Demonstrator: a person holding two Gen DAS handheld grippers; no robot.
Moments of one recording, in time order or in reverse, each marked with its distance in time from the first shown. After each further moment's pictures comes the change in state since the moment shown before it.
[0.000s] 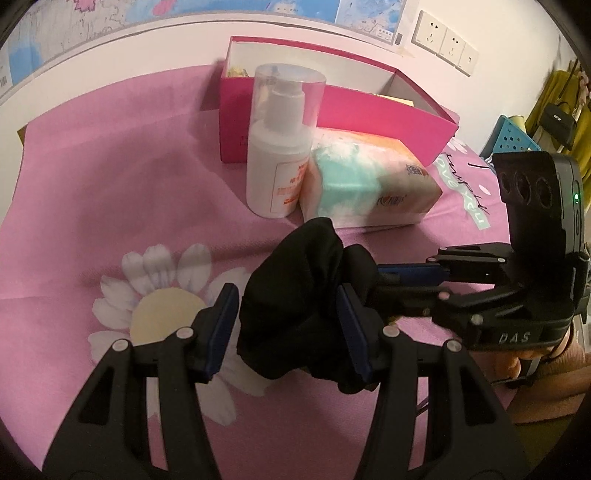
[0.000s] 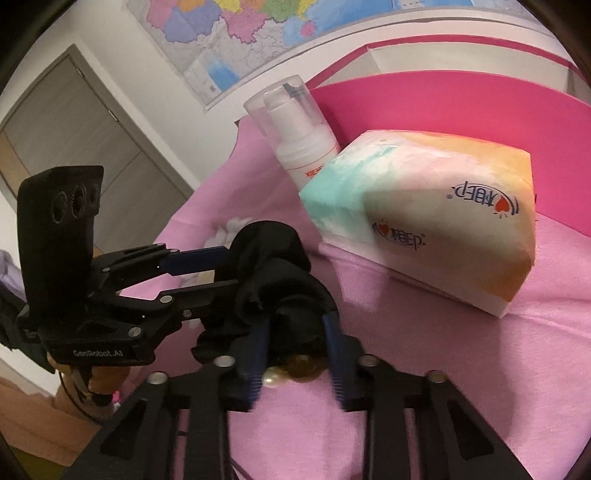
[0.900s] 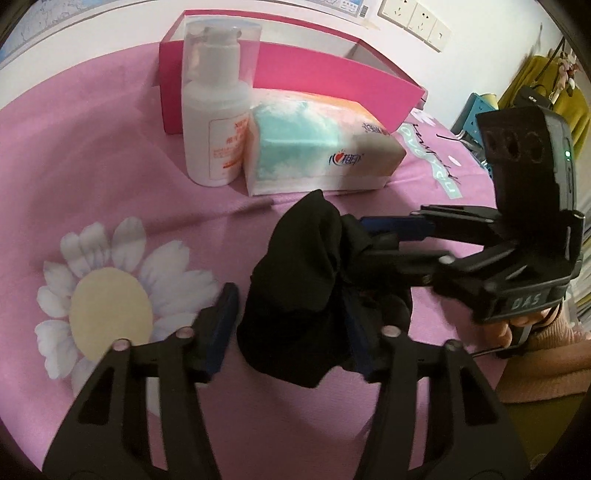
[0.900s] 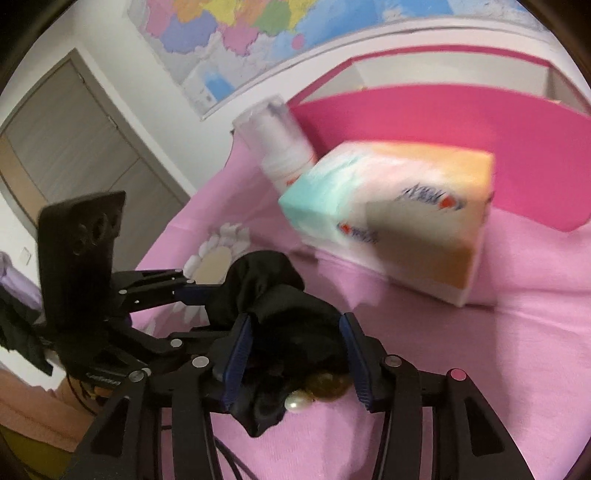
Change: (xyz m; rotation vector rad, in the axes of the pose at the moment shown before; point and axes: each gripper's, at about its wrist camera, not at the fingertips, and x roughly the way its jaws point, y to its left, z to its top) left arm 0.014 -0.023 -0.013 0.050 0.078 -0.118; right arm -0.003 -0.004 -0.008 0.000 -0.021 -0.010
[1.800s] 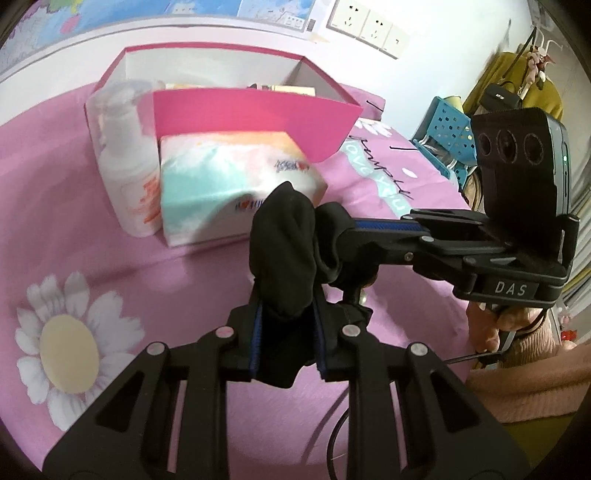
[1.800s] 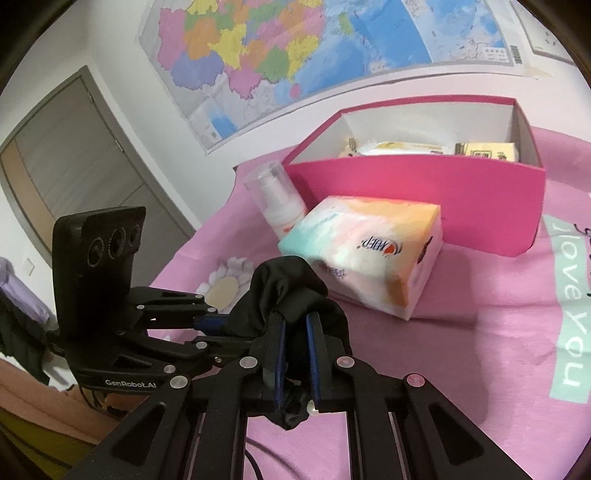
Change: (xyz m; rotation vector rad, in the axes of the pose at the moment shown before) left arm -0.012 -0.047 0.028 0.063 -0.053 -0.106; right arm -0.076 -0.005 -0.001 -0.001 -0.153 -0.023
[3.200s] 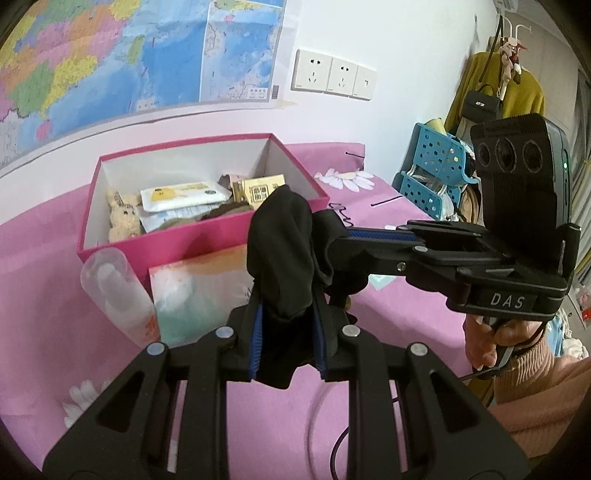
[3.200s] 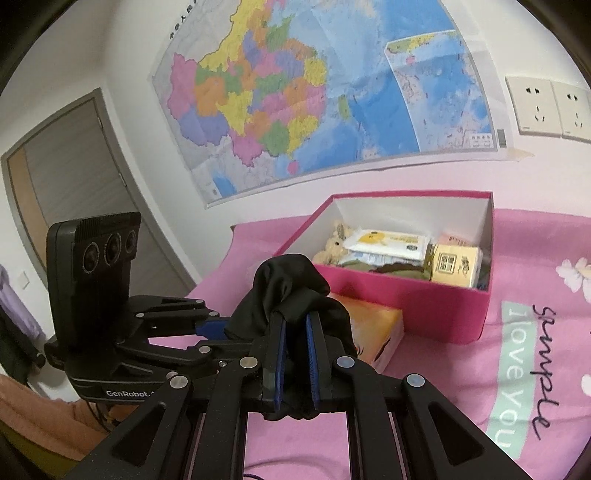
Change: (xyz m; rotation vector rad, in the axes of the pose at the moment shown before) left arm -0.027 -0.036 0.064 0.140 -0.157 0.035; right arm -0.053 0.000 0.046 -0.060 -0.189 -0.046
